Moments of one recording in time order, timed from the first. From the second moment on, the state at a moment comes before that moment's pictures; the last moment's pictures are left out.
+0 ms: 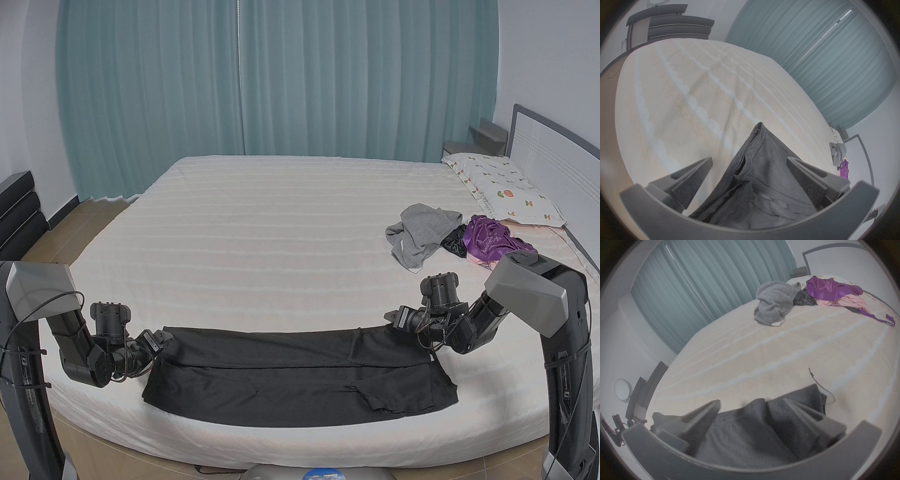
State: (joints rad) left arm 0.06 2.31 -0.61 -0.96 -0.09 -0.72; right arm 0.26 2.52 -1.17 -0.69 -0.02 0.53
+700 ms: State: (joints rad) left arm 0.06 2.31 -0.61 -0.96 -0.09 -0.72; right arm 0.25 2.52 -1.16 -0.68 -0.02 0.55
